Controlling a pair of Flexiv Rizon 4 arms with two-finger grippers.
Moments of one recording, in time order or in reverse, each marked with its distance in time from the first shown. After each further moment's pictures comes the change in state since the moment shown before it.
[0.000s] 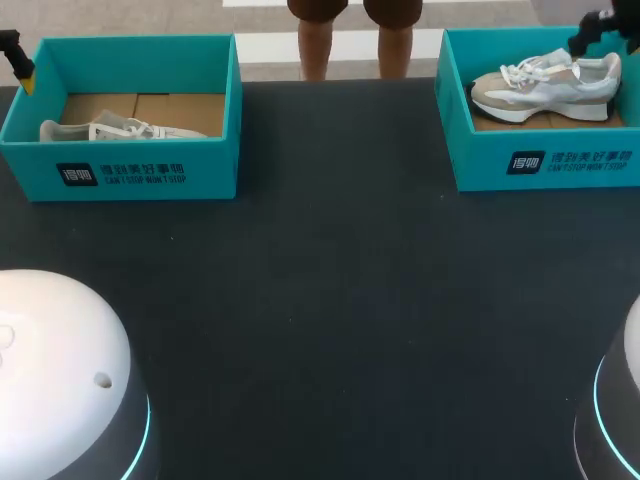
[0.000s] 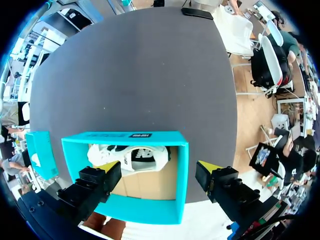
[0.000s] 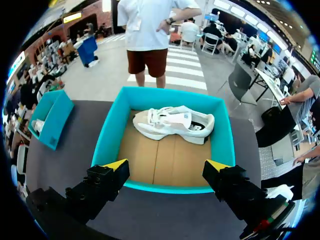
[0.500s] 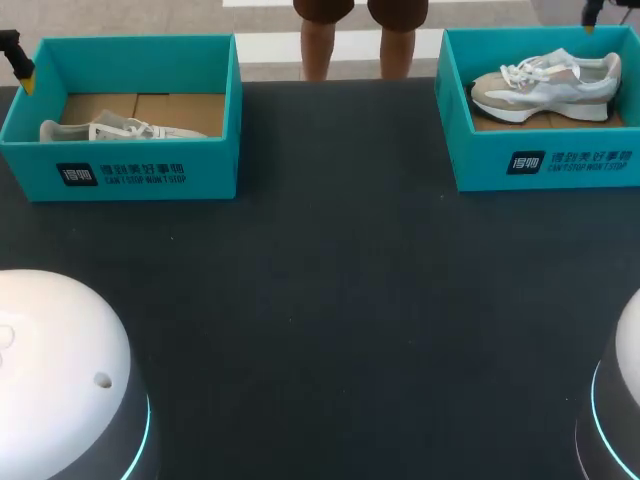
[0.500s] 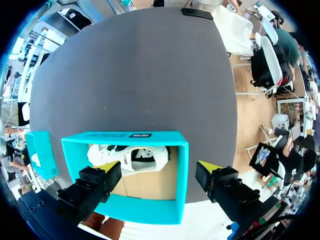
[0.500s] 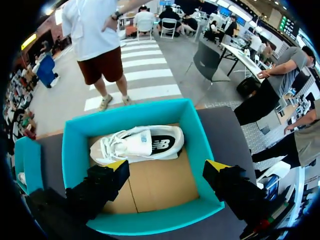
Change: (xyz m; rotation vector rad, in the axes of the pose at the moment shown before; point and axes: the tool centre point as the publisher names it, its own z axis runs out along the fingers) left arm 0.000 0.000 0.000 0.000 0.000 0.000; right arm -0.066 0.062 0.070 0.094 -0.196 0.236
